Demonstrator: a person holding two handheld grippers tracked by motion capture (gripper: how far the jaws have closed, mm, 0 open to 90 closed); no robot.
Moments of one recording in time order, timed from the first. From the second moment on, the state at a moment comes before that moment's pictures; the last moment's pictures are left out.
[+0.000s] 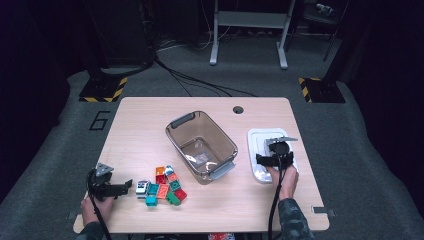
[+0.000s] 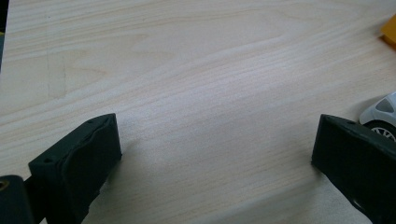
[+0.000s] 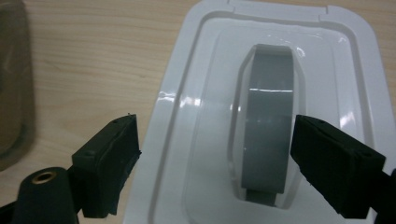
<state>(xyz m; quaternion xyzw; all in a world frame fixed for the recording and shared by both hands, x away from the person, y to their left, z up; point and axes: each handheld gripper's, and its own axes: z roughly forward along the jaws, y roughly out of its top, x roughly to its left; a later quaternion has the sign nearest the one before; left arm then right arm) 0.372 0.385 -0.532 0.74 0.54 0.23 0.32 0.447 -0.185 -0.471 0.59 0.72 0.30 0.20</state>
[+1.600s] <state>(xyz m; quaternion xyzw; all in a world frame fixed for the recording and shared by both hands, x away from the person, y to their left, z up) 0.359 0.388 -0.497 0.70 0.59 0.21 0.33 0.373 -0.099 -0.530 0.42 0.82 0.34 0.17</state>
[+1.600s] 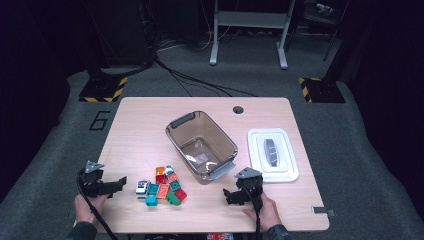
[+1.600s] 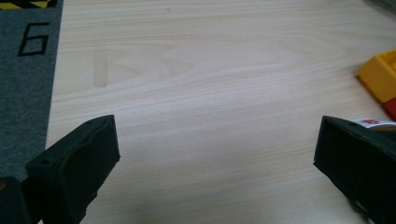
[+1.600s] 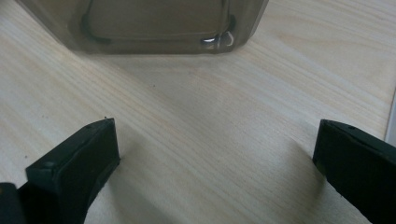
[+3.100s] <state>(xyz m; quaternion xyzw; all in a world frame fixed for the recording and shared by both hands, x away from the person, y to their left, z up) 0.349 0.312 -0.498 0.75 0.57 0.18 0.29 0.371 -0.102 -0.530 0.41 0.83 0.35 0.17</state>
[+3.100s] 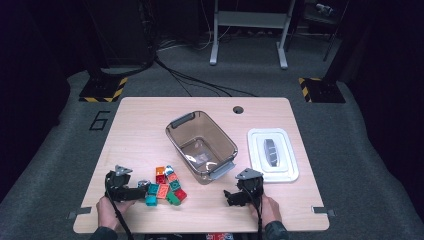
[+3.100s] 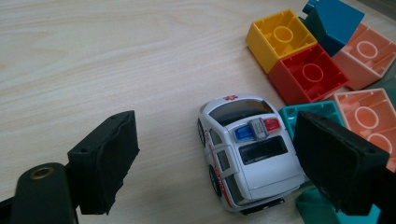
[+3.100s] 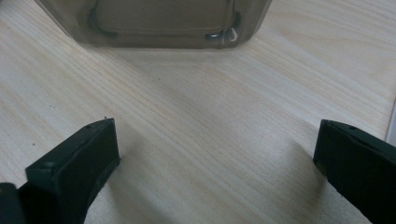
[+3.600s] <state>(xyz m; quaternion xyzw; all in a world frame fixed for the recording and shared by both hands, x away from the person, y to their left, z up) 0.351 0.316 -0.500 0.77 0.54 0.14 0.31 0.371 -0.102 -0.530 0.40 0.83 0.34 0.17</state>
